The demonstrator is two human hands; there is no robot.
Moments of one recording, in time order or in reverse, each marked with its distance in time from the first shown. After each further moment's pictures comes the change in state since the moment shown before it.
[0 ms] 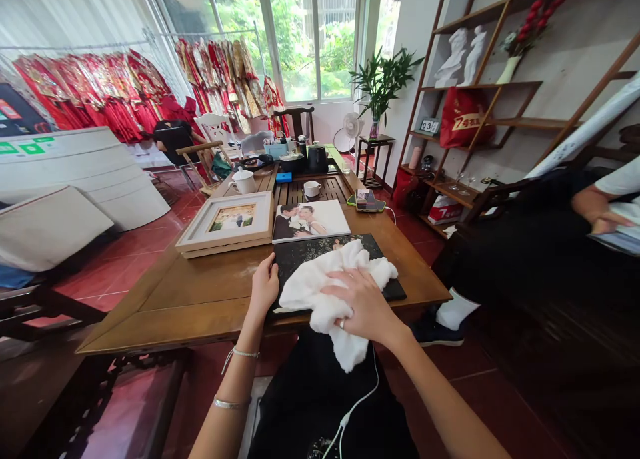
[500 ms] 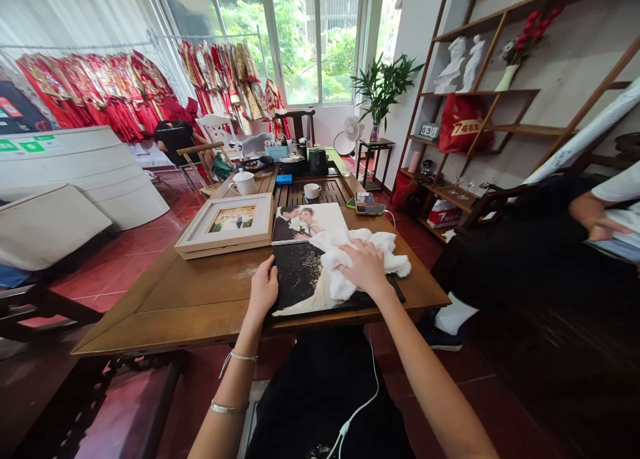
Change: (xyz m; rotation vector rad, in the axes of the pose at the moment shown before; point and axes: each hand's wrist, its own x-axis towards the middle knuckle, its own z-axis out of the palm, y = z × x) left_hand 0.000 0.000 0.000 -0.030 0.010 0.016; right_hand 0.056 0.050 0.004 -0.245 0.050 0.408
